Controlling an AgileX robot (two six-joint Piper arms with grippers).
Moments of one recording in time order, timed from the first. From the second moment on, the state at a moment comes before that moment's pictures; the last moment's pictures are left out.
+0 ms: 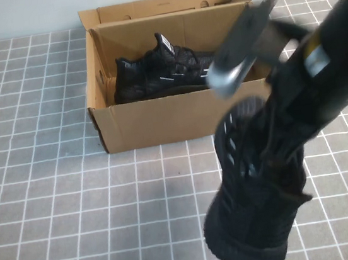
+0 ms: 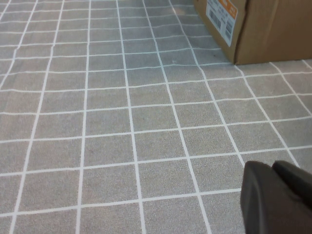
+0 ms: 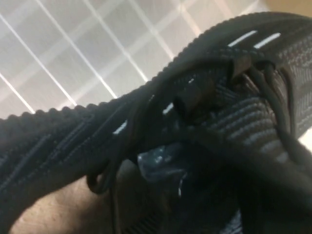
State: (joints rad) right arm 0.77 1.45 -1.46 -0.07 1.23 -0.12; left arm -0.15 -0.01 0.03 -0.06 0.39 0.10
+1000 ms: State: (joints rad) right arm 0.77 1.37 -1.54 0.05 1.19 -0.22; left arm -0.15 -0.01 0.03 -0.18 0.14 -0.03
